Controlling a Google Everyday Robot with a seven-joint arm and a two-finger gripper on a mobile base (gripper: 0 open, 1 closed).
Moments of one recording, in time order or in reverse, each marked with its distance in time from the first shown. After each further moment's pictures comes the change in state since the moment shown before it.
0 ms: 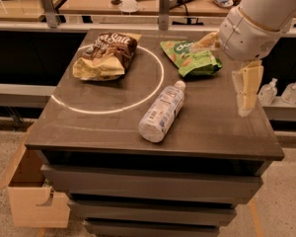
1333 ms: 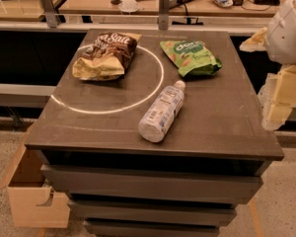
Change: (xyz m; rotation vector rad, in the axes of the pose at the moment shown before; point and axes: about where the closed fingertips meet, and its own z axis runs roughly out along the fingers) arm 0.025 0.063 -0.050 0.083 0.111 0.494
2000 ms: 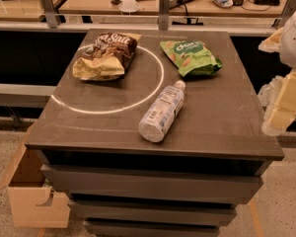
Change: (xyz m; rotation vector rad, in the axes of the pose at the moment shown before) arm 0.009 0.013 -0.014 0.078 0.022 0.176
